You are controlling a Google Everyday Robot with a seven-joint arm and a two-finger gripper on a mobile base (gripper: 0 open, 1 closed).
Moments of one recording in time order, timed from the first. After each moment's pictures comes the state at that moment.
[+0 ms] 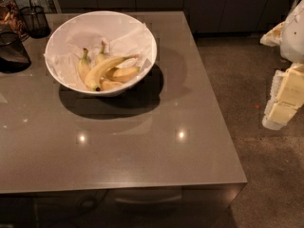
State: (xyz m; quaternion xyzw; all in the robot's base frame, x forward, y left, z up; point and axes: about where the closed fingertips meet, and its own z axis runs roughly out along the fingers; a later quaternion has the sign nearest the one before) arm 0.438 -0.216 0.977 -0.60 0.78 -0.04 0.16
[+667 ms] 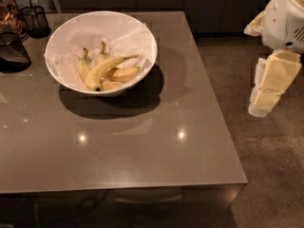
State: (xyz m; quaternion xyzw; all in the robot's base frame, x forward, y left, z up) arm 0.456 -0.196 0.986 -0.62 0.77 -0.04 0.16
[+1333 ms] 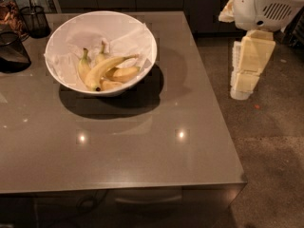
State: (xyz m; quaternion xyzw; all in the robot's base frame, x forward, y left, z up) arm 0.479 -0.153 1.004 -0.67 0.73 -0.05 0.14
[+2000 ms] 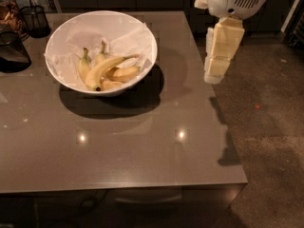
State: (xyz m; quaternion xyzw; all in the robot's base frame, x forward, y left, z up) arm 0.511 -0.115 1.015 -0.69 0.70 -0.04 0.18
